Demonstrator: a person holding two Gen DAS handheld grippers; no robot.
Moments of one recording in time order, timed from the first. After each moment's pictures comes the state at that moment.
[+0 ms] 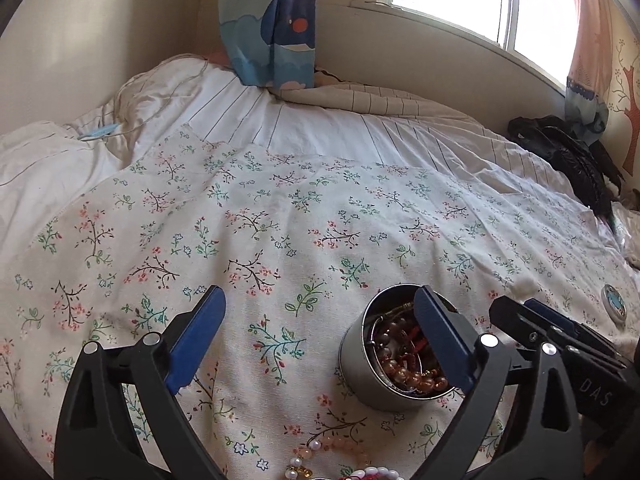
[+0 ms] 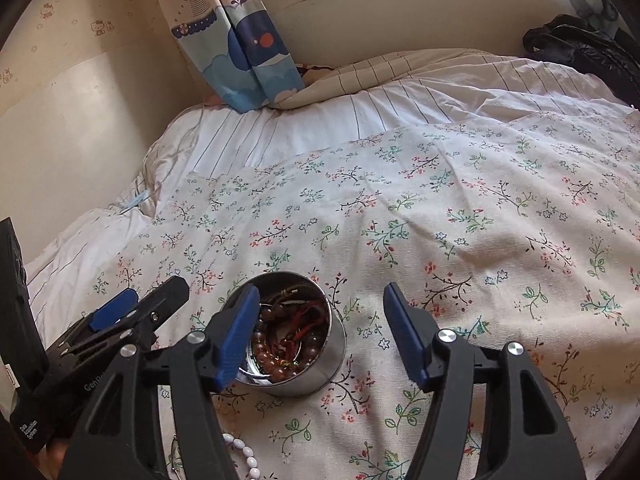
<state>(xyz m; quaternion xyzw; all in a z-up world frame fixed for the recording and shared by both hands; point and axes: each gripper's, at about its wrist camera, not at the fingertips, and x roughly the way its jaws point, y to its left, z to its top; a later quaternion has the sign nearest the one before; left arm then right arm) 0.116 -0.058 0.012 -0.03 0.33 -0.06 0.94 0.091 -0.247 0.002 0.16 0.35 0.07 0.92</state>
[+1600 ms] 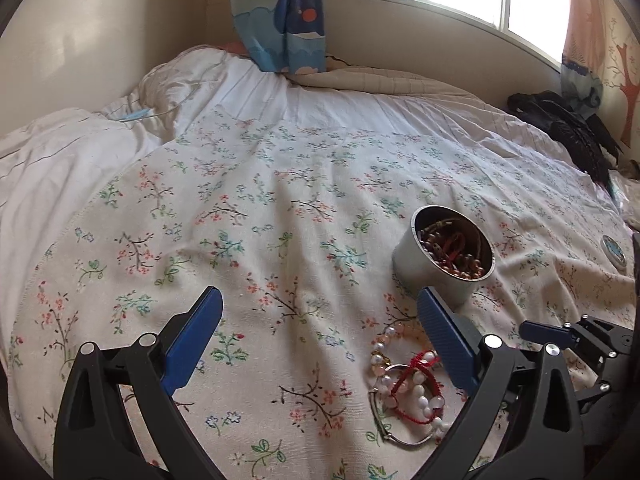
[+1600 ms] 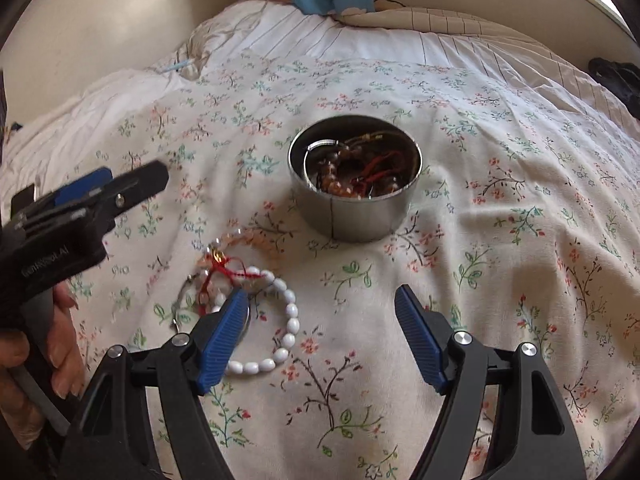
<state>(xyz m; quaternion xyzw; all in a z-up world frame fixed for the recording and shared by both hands) 0.041 -0.001 0.005 0.00 0.35 -0.07 0.93 0.017 -0.167 -0.036 -0.02 0.47 0.12 0.87</state>
